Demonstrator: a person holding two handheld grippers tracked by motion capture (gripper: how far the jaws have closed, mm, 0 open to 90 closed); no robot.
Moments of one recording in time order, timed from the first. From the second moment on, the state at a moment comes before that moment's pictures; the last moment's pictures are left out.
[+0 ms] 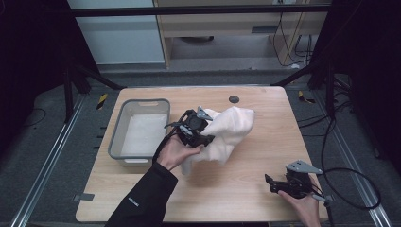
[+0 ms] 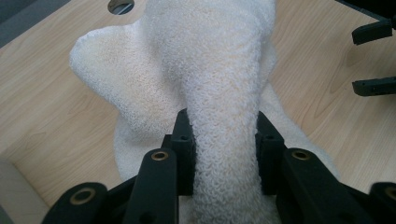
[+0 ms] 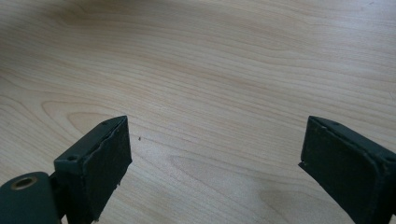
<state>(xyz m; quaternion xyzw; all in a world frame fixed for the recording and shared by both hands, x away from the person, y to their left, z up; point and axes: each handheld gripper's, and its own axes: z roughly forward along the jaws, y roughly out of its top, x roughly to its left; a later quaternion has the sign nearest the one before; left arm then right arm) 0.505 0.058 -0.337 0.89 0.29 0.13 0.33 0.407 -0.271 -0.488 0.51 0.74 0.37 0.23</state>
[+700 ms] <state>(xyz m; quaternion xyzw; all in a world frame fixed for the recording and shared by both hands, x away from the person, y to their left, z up) 0.511 0.035 -0.377 0.90 0.29 0.11 0.31 0.408 -0.272 -0.489 0.51 0.74 0.37 0.23</state>
